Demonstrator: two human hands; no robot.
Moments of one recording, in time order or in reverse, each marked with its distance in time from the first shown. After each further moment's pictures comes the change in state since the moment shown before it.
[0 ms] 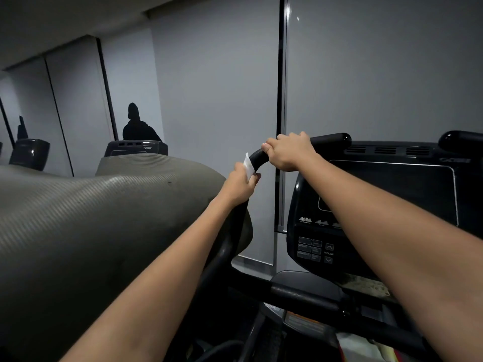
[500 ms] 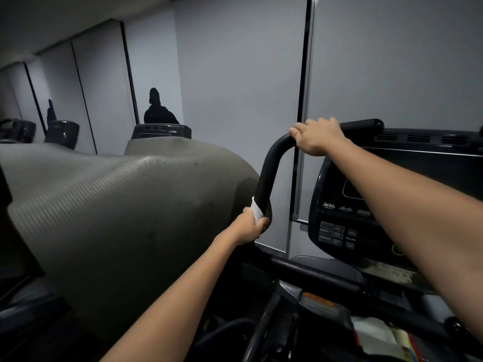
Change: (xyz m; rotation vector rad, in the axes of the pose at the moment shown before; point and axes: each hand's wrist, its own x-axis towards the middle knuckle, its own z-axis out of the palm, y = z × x) left_hand -0.109 -0.067 0.011 0.074 -0.334 -0.333; right_hand -0.002 -0.004 -0.002 0.005 -0.027 0.028
